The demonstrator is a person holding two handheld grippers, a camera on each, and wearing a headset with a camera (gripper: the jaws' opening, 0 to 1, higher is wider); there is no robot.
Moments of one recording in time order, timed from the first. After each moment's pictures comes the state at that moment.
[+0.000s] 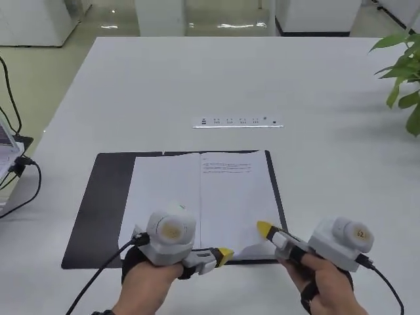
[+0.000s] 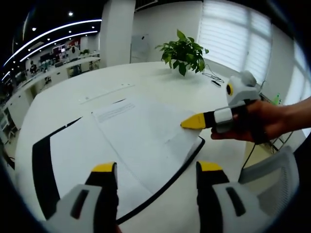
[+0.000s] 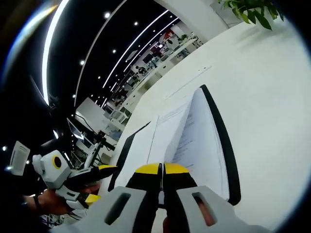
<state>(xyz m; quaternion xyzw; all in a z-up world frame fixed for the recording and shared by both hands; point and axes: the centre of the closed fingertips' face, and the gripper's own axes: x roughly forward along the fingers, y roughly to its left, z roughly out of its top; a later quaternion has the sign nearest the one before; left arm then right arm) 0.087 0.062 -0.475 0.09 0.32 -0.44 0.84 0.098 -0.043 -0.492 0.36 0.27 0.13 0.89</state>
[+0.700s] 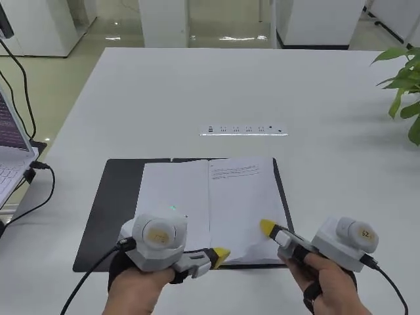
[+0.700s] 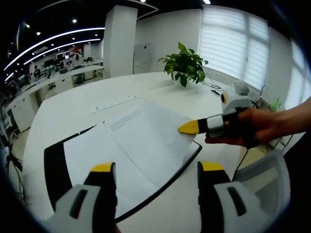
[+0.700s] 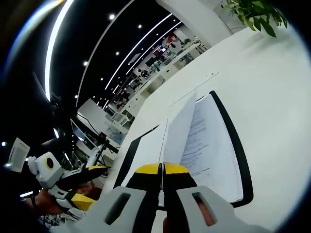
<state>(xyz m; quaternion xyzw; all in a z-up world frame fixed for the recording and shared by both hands) 0.082 0.095 -0.431 0.07 0.28 -0.44 0.85 0.103 -0.022 -0.468 0.35 0.25 0.13 0.89</state>
